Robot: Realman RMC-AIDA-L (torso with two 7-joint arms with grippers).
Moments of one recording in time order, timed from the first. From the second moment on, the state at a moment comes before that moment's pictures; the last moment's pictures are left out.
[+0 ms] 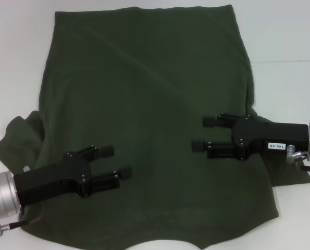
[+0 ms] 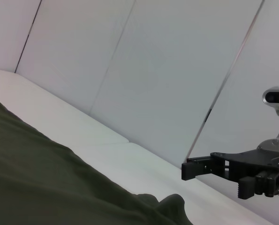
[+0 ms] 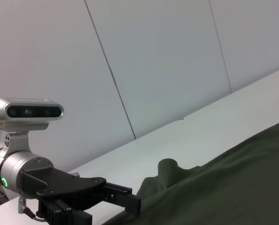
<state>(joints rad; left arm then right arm) -0.45 -2.17 0.52 0.61 2.01 1.64 -1.37 0.59 2.06 -0.72 -0.57 -1.92 -1.55 1.43</state>
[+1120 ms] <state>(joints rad) -0.45 -2.16 0.42 0.61 2.01 1.44 -1.52 0.60 2.07 -0.71 -0.57 -1.90 -1.55 1.44</state>
